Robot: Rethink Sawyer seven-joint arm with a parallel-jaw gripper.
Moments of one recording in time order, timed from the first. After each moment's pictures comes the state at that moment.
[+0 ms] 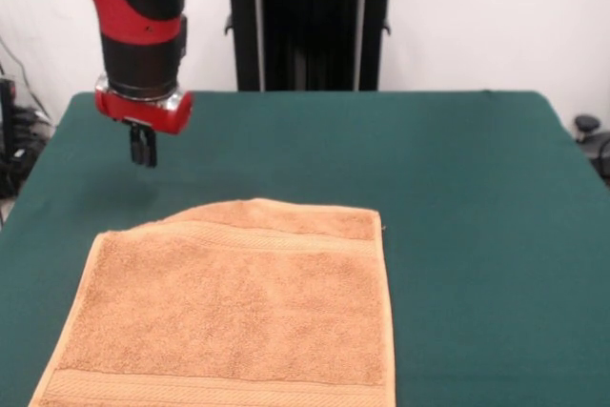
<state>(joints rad) -0.54 -0.50 -0.04 1.68 -0.33 0.38 1.74</state>
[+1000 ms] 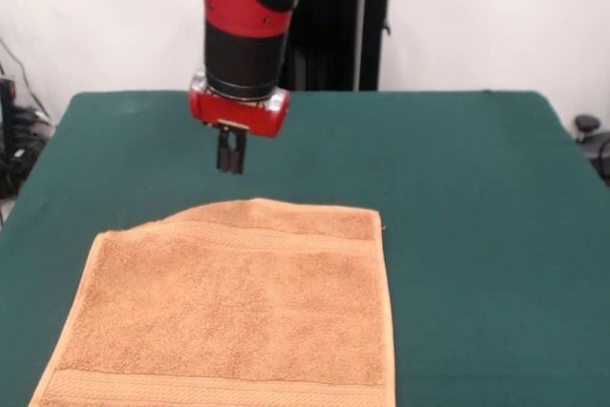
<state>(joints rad) -0.27 -0.52 -0.13 1.69 -0.13 0.37 1.74</state>
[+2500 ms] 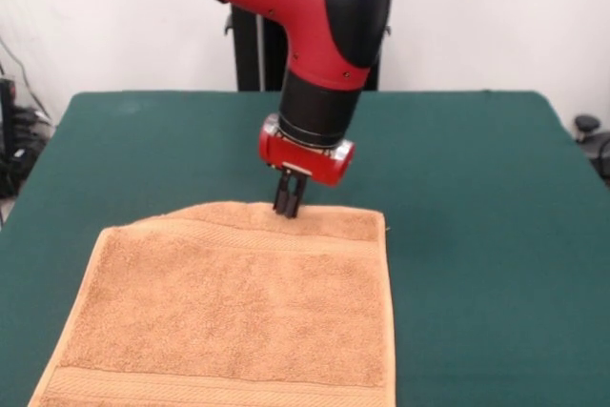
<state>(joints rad) -0.01 -0.34 -0.28 1.69 0.24 0.15 1.74</state>
